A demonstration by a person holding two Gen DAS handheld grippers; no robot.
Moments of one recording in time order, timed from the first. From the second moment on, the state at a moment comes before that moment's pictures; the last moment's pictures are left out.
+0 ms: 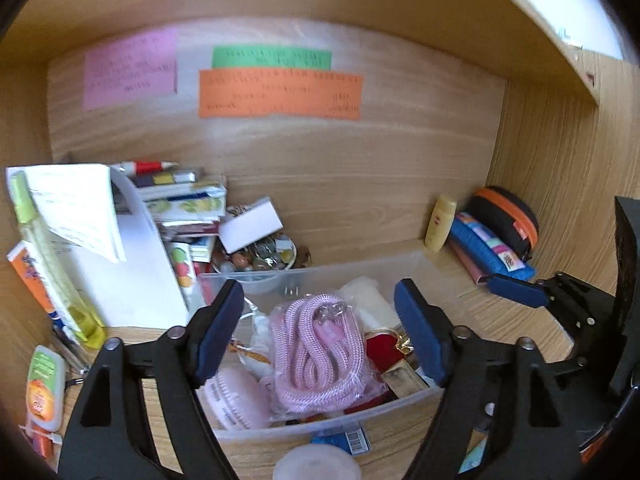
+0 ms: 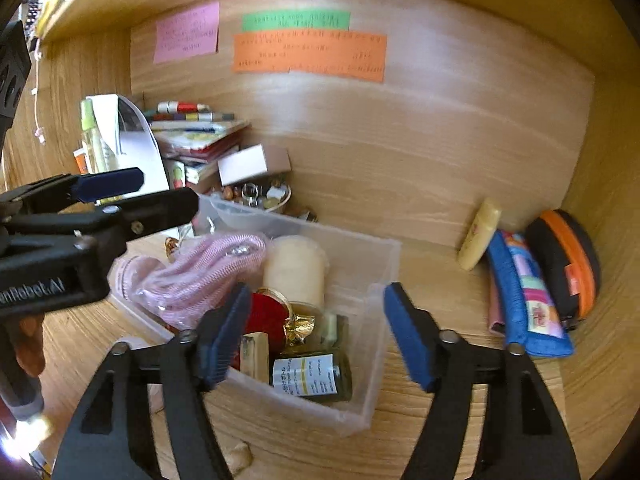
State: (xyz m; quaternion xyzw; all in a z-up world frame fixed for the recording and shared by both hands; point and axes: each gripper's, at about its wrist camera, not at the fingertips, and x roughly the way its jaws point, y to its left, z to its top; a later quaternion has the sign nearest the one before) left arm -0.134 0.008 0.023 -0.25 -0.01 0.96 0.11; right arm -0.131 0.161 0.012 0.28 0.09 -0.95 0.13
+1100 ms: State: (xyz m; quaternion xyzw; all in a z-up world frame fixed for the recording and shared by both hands) left arm -0.071 -0.015 -0.059 -0.34 -0.04 0.93 0.11; right arm -0.048 0.182 -0.052 0.36 0.07 -0.92 0.11
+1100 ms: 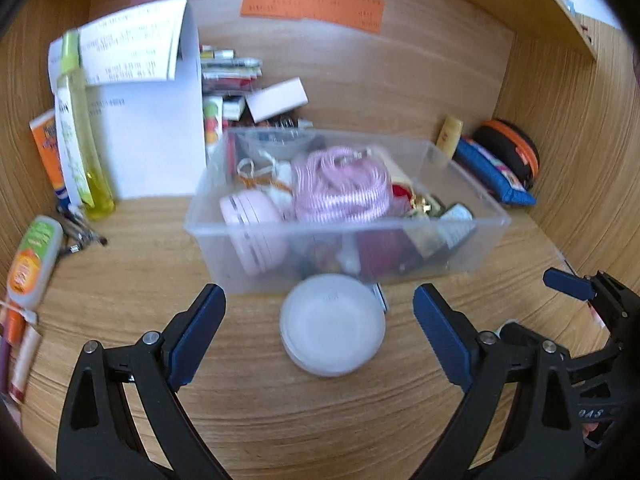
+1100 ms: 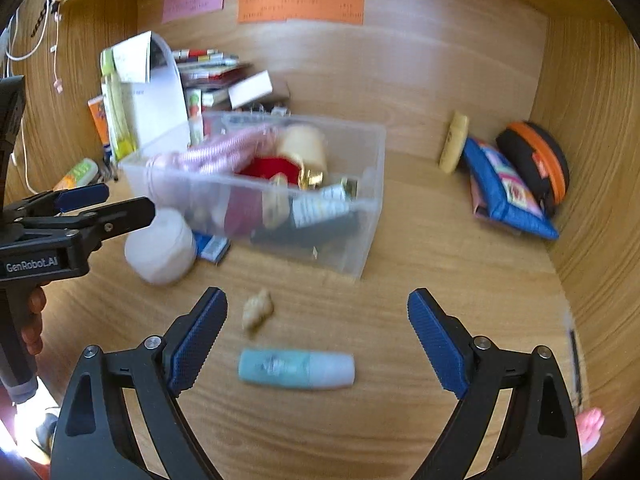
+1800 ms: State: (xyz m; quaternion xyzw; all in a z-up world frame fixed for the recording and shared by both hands) left arm -0.096 0.003 -0.092 -0.43 -0.03 0.89 0.13; right arm -0.045 0.181 -0.093 0.42 0.06 -0.90 0.11
